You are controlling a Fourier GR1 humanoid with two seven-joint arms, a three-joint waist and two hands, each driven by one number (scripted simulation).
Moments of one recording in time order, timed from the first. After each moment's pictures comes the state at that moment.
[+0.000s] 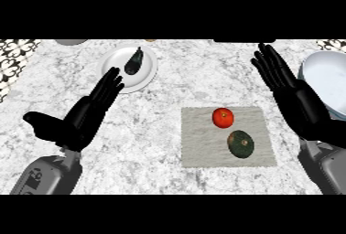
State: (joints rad) left arm -0.25 0.30 -0.26 -1.63 0.33 0.09 0.14; right arm -0.36 -0.48 0.27 -1.65 -0.37 -0.06 -0.11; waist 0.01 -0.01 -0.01
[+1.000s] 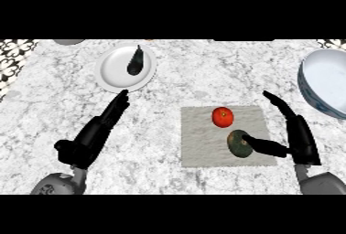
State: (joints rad) left arm -0.14 0.30 -0.33 -1.60 0.18 0.04 0.04; right arm -0.13 -0.48 0.33 -1.48 0.18 -0.46 0.03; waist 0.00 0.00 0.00
